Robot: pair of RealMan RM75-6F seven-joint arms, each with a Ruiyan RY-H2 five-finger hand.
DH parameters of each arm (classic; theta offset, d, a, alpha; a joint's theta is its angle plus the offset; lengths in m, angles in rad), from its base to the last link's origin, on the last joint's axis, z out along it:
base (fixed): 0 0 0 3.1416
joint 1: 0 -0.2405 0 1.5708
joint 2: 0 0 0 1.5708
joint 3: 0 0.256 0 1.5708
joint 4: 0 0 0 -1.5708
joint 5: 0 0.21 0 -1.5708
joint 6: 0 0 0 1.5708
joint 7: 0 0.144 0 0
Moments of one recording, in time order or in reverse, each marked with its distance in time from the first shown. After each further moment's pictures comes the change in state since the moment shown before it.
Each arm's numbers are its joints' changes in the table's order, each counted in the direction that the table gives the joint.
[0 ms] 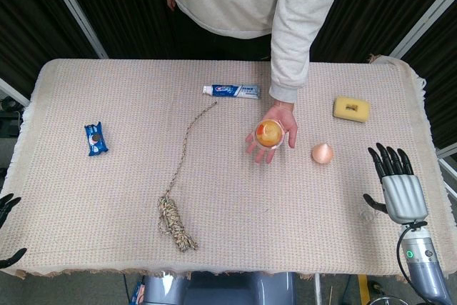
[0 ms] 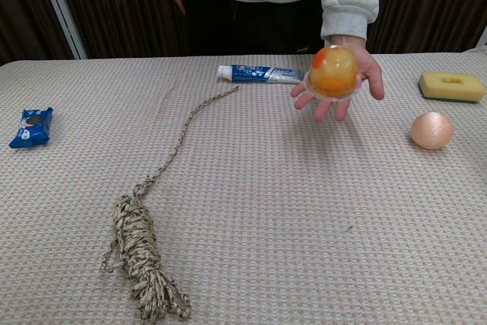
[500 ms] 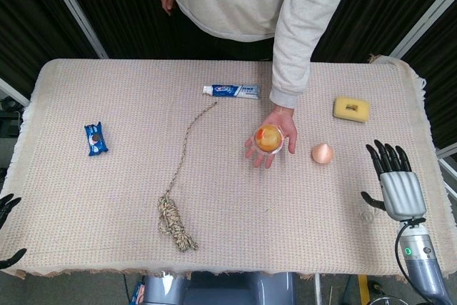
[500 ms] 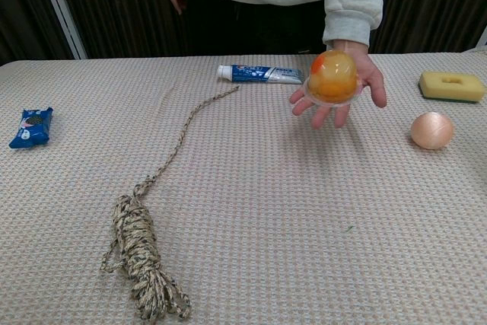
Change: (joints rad) left arm -0.002 -0.001 0.000 -0.004 0.007 0.005 0.005; right arm -0.015 0.036 0.022 0.087 0.028 -0.024 -0.035
